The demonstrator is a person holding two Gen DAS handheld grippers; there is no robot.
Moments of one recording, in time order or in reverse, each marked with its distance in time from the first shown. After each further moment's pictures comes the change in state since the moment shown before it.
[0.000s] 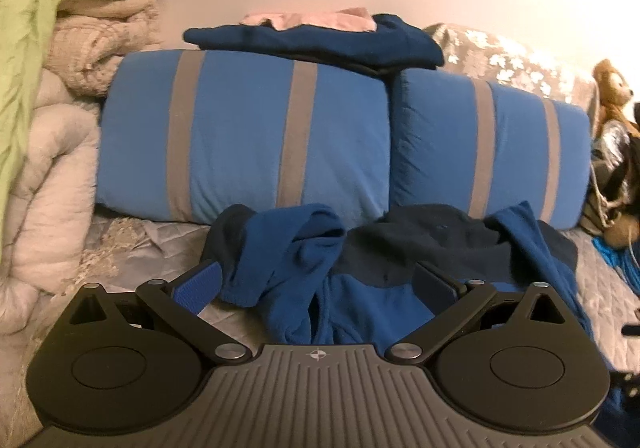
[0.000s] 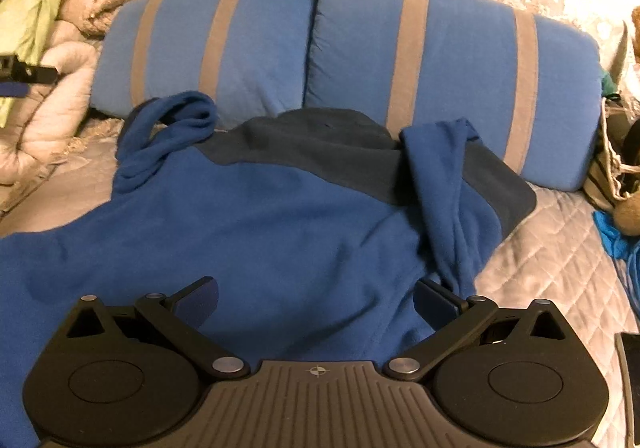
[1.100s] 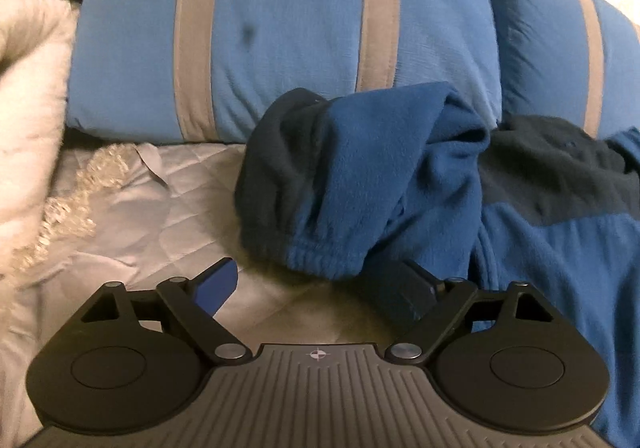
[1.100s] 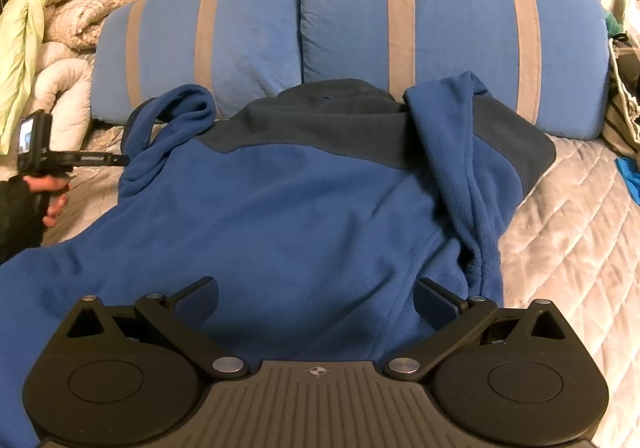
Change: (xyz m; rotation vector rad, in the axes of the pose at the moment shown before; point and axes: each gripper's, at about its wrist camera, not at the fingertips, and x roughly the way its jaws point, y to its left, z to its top) left arm 0.180 0.092 -0.058 -0.025 0.184 0.044; right arm 0.016 -0.023 -0.004 0.133 0.081 0.086
